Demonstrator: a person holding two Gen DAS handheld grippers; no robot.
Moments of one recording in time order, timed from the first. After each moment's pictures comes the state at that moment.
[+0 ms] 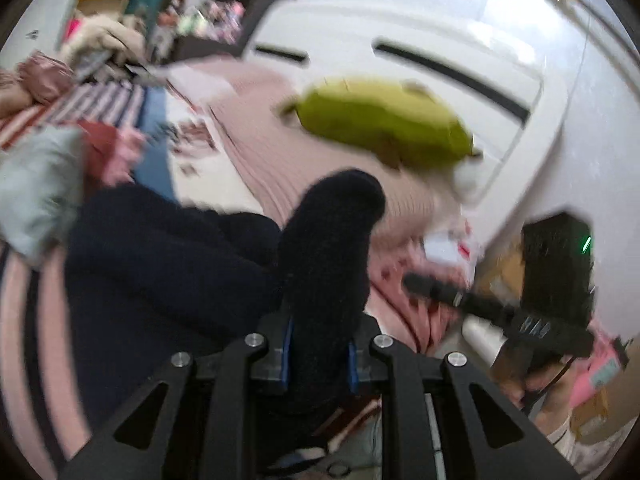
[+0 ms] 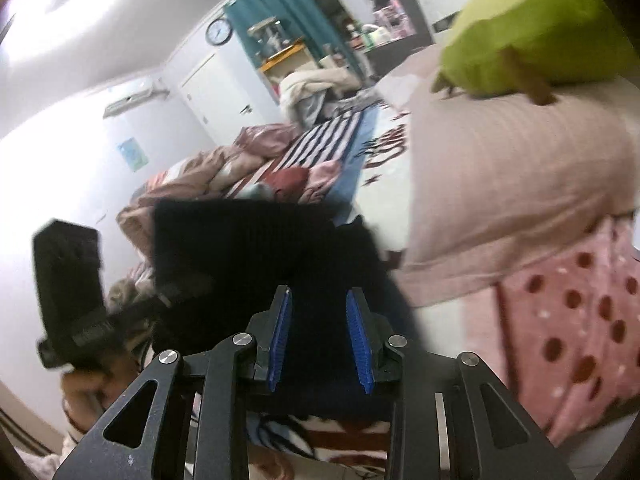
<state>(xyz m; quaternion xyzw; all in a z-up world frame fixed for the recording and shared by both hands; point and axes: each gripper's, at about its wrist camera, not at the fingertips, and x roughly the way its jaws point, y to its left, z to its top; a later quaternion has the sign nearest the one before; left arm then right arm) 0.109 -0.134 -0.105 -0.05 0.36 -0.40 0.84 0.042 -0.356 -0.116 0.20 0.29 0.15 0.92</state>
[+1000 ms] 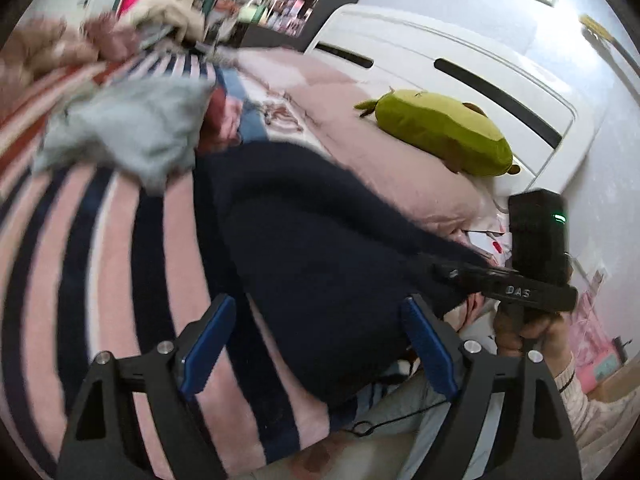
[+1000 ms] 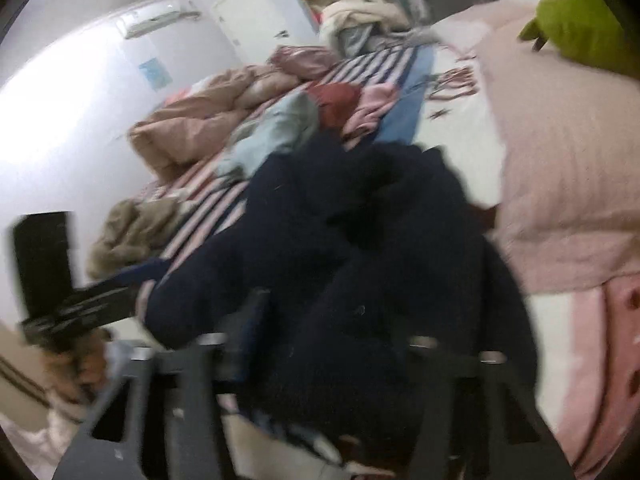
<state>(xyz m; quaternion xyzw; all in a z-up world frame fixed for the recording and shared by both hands) 0.097 0.010 -0.133 -0.12 0.38 -0.34 0.85 0.091 -0.263 -0.145 0.10 0.37 0.26 0.89</state>
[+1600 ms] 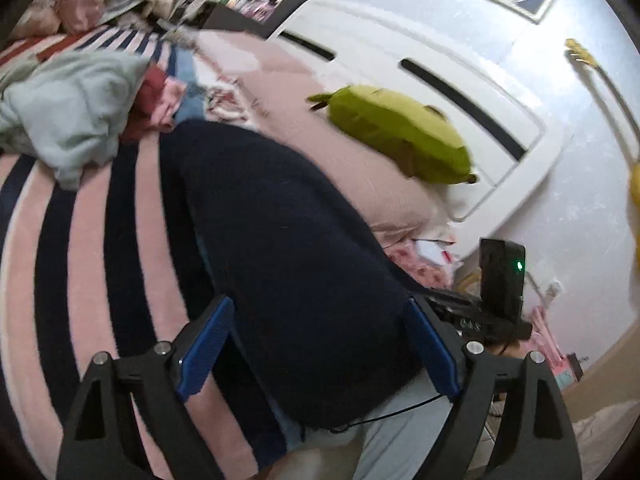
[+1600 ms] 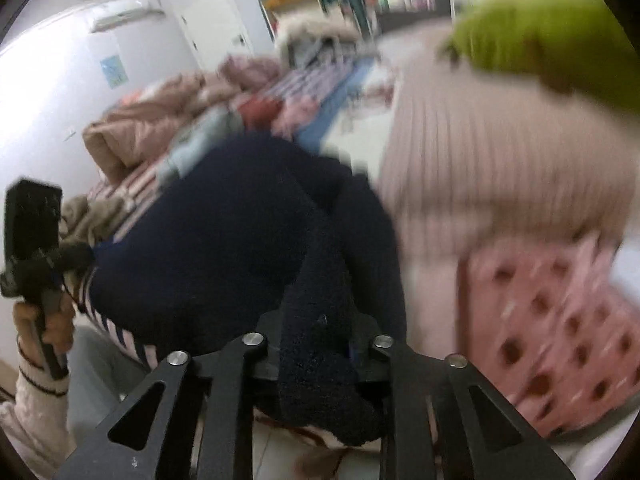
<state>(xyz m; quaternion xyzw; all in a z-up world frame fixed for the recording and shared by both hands) 0.127 -0.040 -0.133 -0.16 0.40 -0.40 0.81 0.071 -0.344 -0.157 0.08 0.41 0.14 0.90</state>
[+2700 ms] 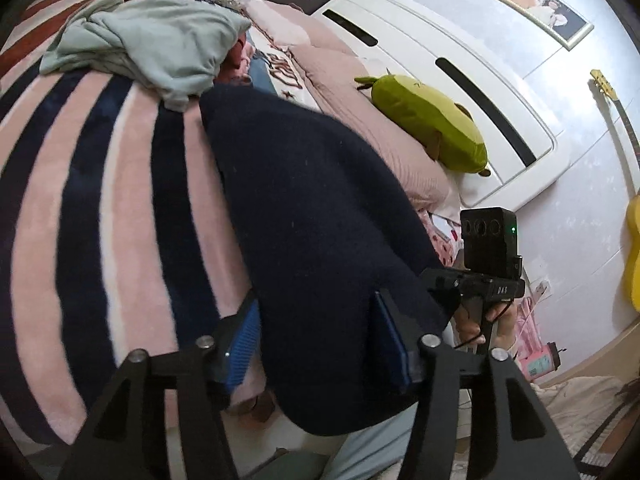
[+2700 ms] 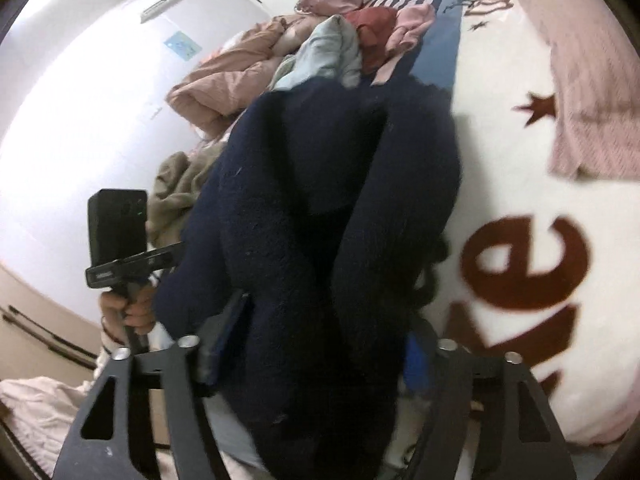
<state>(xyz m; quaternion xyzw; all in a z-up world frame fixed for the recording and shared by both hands) 0.089 0.071 -0.156 -0.19 0.45 -0.38 0.78 0.084 -0.271 -0.169 0.17 0.47 0.33 0.80</state>
